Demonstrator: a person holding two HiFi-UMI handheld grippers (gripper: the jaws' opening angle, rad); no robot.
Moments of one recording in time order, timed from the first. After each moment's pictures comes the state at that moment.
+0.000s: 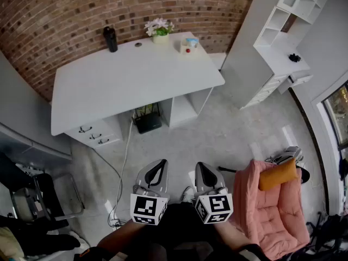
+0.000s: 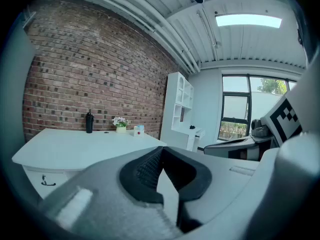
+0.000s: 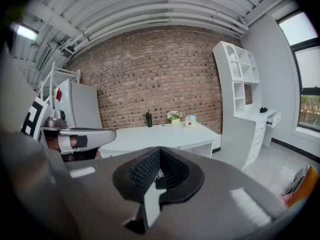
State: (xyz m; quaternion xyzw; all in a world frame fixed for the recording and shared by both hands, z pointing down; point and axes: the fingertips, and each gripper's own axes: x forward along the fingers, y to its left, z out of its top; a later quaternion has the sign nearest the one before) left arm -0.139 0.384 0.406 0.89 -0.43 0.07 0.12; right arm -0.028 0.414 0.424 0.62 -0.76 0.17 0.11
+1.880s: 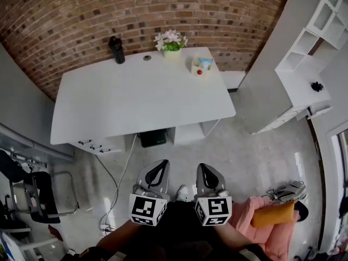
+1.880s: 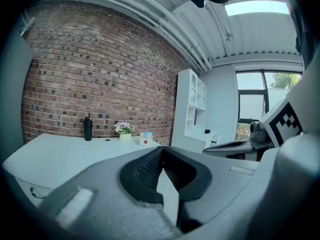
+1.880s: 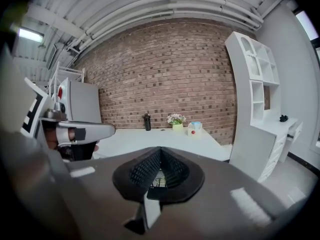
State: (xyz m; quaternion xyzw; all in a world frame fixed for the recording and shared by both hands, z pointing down) left arm -0.062 0.221 0.401 0.86 -0.49 0.06 0.12; right arm 0.049 0.236 0.428 0.56 -0.80 0.14 0.13
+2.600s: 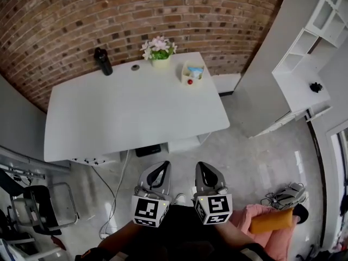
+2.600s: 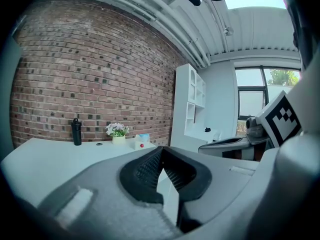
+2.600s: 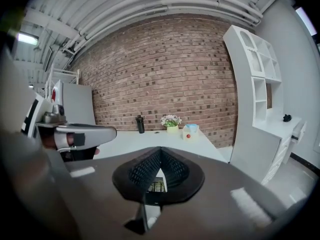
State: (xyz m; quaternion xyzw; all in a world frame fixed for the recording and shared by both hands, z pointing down) left arm -0.015 0.136 0.407 0.87 -0.48 0.07 0.11; right arm 0.088 0.145 0.430 0.57 -0.80 0.14 0.12
